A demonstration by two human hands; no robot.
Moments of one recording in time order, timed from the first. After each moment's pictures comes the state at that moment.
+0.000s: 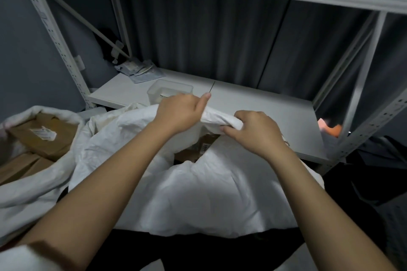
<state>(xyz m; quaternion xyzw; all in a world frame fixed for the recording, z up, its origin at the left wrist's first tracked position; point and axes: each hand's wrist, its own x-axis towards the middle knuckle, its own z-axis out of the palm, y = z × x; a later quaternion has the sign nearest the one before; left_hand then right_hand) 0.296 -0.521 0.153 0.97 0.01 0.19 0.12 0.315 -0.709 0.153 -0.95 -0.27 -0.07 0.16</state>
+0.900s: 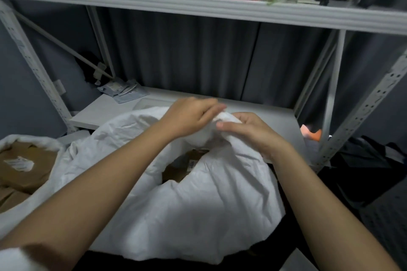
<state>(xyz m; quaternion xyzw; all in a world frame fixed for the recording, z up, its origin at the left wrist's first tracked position) 0.327 -0.558 0.190 0.93 -0.23 0.23 0.18 0.331 -0.745 0.191 -0.75 -0.20 0.21 0.60</state>
